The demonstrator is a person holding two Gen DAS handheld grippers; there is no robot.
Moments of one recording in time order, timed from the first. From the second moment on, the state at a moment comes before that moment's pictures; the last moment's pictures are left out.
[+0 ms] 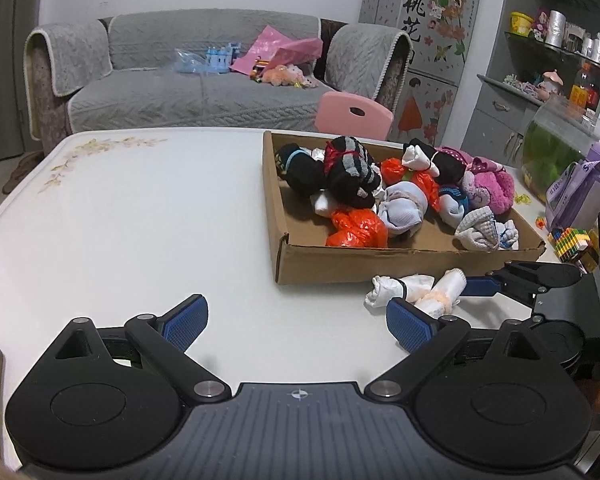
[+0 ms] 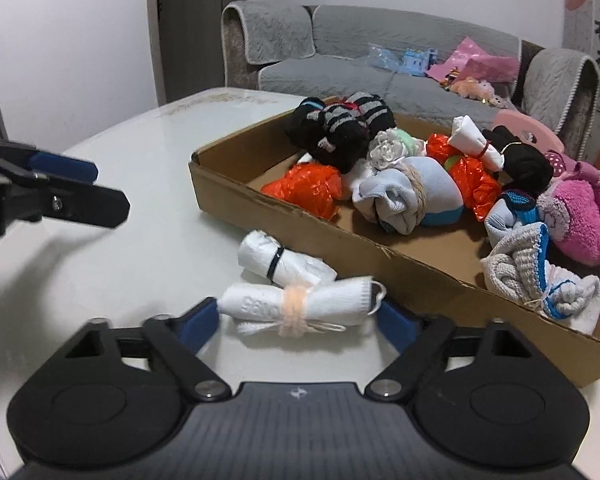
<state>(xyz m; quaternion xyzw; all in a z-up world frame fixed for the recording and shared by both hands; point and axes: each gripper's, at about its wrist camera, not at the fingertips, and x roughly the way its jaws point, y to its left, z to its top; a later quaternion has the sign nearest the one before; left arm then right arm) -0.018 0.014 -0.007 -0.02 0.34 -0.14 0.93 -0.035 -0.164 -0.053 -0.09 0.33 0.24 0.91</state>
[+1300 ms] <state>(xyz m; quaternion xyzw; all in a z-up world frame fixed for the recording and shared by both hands) 0.018 -0.111 -0.052 0.03 0.35 -0.08 0.93 -0.071 -0.297 -0.025 0.00 0.29 0.21 0.93</state>
